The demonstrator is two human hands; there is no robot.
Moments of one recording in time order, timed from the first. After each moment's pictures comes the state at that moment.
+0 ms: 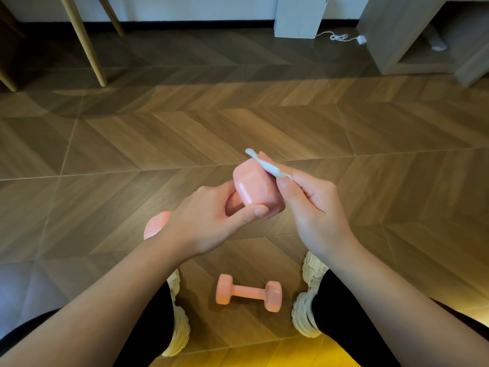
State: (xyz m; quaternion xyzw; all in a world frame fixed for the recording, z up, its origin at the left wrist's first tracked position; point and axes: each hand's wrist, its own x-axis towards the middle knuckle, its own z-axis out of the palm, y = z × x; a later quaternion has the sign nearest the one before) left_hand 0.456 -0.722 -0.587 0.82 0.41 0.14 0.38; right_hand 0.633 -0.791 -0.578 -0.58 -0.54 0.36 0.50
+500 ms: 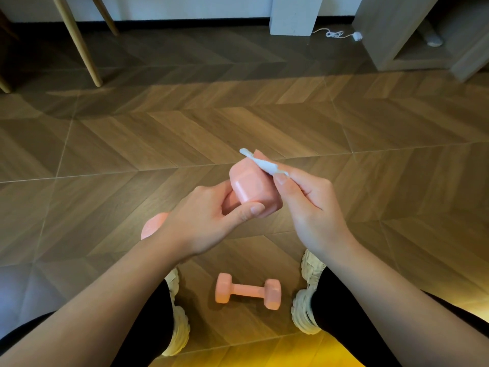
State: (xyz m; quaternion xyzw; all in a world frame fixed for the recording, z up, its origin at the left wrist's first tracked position) left_hand 0.458 -0.724 -0.583 0.81 0.42 0.14 0.39; right_hand 0.633 -0.790 -0.579 -0.58 -0.53 0.36 0.50
